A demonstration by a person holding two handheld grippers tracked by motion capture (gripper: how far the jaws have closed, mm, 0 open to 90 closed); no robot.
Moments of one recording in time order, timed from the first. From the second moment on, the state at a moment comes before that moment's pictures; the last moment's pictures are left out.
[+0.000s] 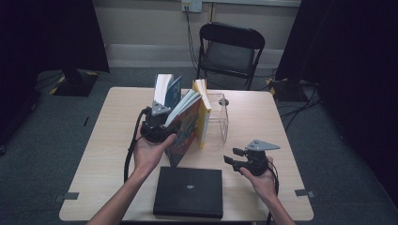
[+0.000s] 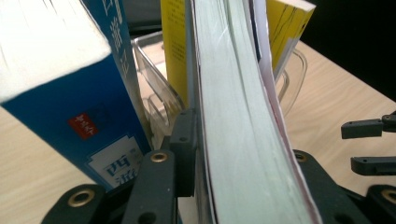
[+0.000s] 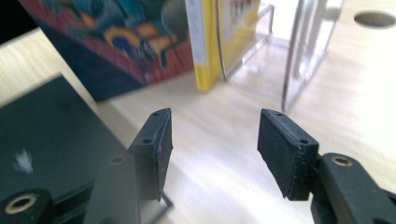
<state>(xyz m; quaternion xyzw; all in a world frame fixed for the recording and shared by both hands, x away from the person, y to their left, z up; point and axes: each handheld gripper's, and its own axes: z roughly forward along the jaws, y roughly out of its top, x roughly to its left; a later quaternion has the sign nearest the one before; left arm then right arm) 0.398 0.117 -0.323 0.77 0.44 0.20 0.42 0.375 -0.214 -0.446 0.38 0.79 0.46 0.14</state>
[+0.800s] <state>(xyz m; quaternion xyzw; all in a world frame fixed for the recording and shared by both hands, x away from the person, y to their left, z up) 0.422 0.112 -0.290 0.82 0.45 0.12 0.32 0.365 -0.232 -0.491 0.36 0.85 0.37 0.14</state>
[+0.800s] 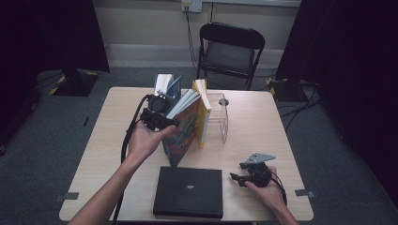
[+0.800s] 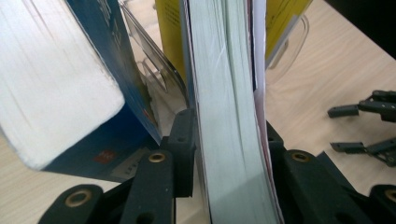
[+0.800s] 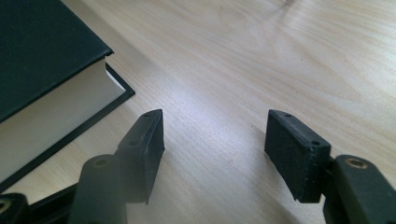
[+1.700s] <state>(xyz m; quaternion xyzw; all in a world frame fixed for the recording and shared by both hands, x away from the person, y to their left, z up) 0.463 0.082 -0.262 0.86 0.48 0.04 0.18 0.365 -0.231 -0.496 0.35 0.84 0.37 0.16</state>
